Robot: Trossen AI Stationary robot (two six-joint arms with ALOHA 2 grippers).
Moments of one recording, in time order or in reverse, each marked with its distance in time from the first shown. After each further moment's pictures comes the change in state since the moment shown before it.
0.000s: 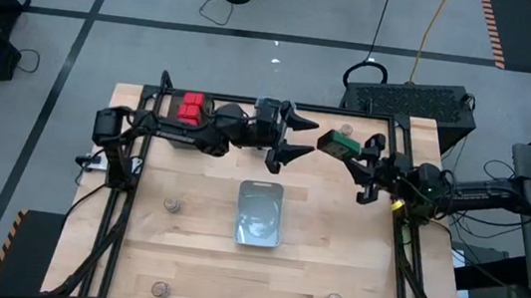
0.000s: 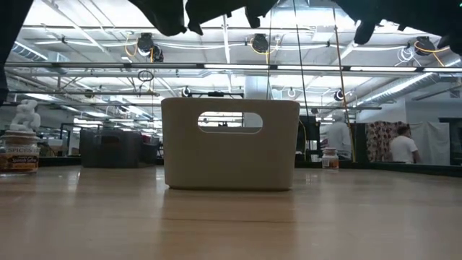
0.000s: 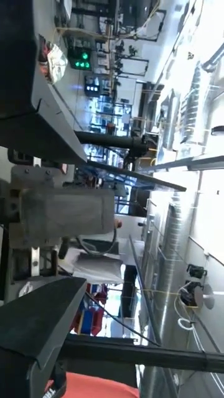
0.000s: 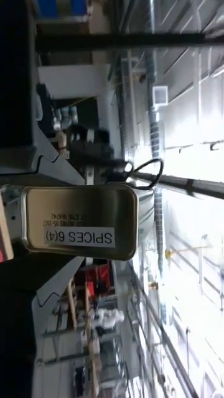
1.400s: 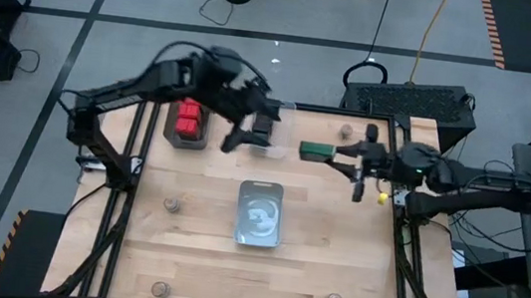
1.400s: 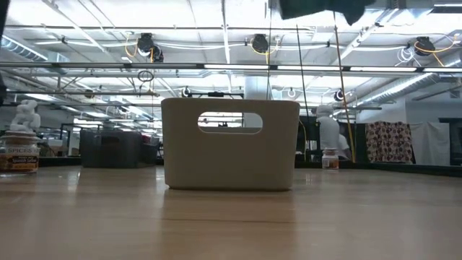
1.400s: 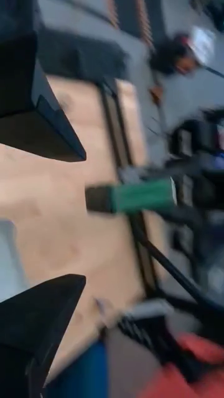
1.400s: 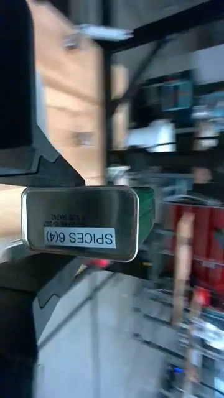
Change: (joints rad) left arm 0.095 -0.201 0.631 -1.763 0.156 0.543; right arm 0.000 0.039 0.532 -1.132 -0.019 -0.075
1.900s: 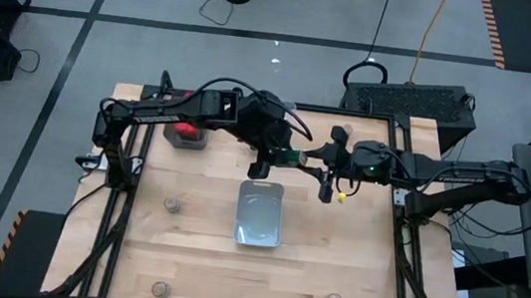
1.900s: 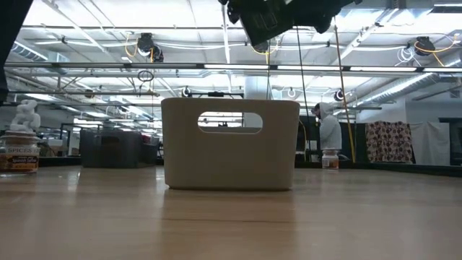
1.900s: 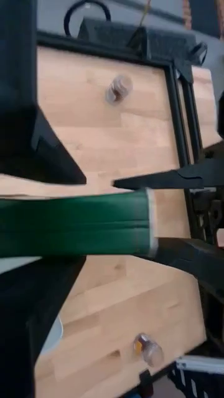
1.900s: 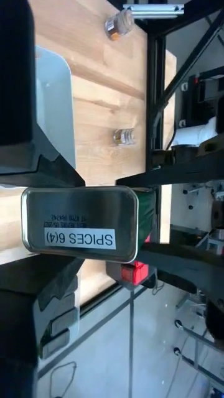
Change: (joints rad) left arm -0.122 0.204 0.043 -0.066 -0.255 -0.070; right arm 0.000 0.339 0.170 -0.052 -0.003 -0.006
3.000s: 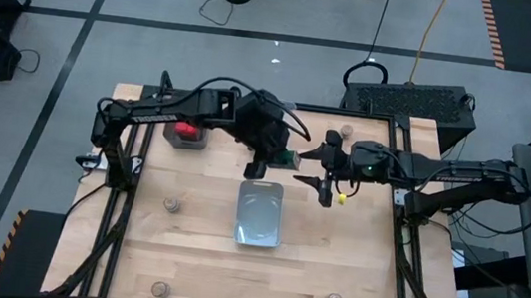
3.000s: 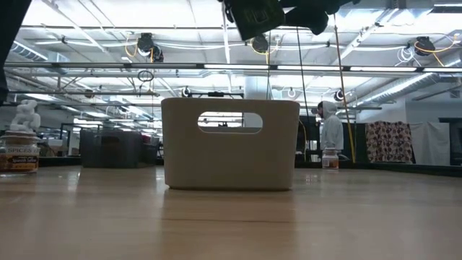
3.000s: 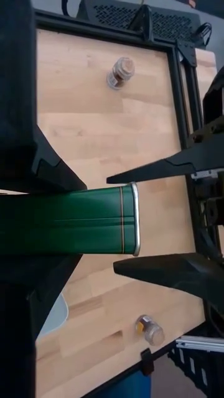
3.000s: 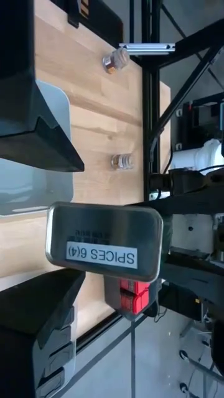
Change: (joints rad) left arm 0.000 -0.012 0.000 -0.025 0.051 -0.009; right arm 0.000 0.024 0.002 0.020 -0.101 0.041
